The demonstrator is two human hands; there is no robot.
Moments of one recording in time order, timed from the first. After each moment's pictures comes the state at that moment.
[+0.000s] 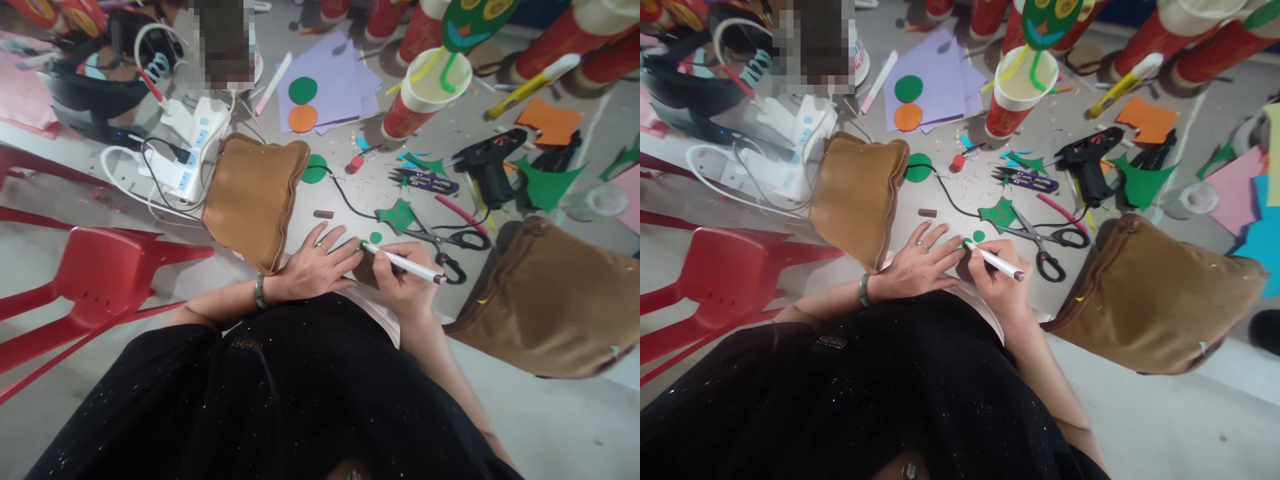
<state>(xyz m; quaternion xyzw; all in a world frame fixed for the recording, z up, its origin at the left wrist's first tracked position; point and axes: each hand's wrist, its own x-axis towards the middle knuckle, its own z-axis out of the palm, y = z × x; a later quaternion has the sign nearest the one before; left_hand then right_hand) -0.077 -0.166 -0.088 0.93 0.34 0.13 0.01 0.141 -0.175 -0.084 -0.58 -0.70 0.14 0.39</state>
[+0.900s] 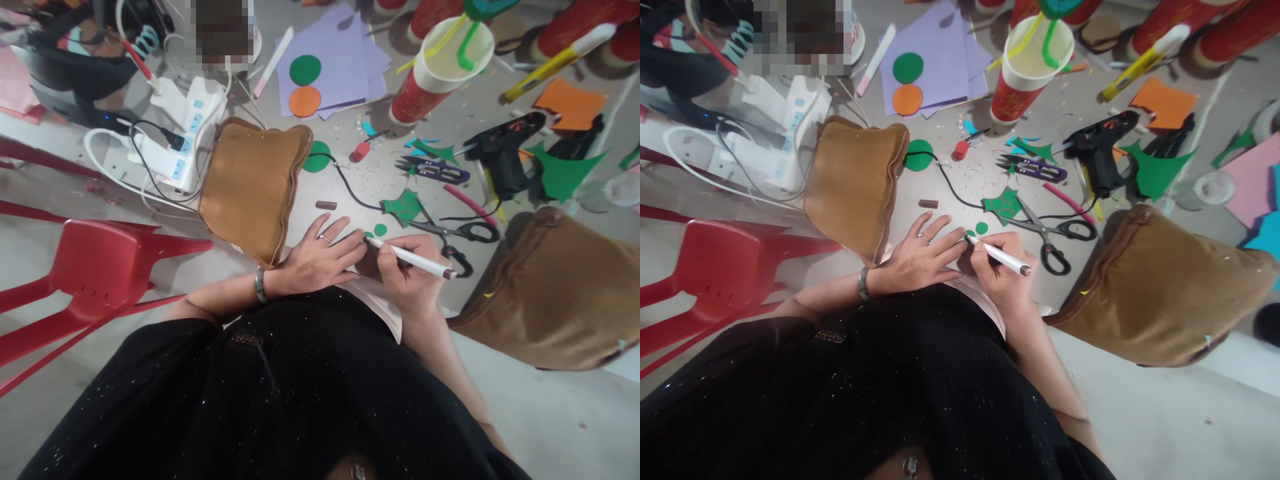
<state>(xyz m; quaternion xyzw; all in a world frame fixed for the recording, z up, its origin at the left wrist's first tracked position) -0.075 -0.168 -0.096 0.93 0.35 0.15 -0.03 0.140 -0.176 -0.086 -0.58 -0.70 0.10 0.40</state>
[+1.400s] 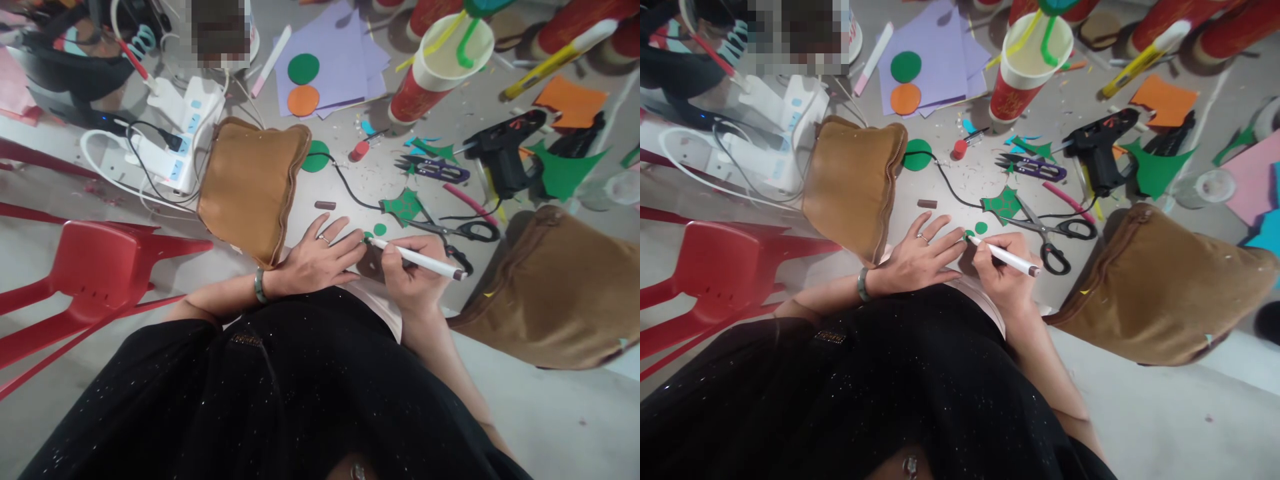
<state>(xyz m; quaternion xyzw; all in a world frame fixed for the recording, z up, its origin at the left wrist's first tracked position) -0.076 -0.168 -0.095 0.93 0.34 0.14 -0.01 0.142 -0.177 -0.086 -0.58 -0.69 0.14 0.42</state>
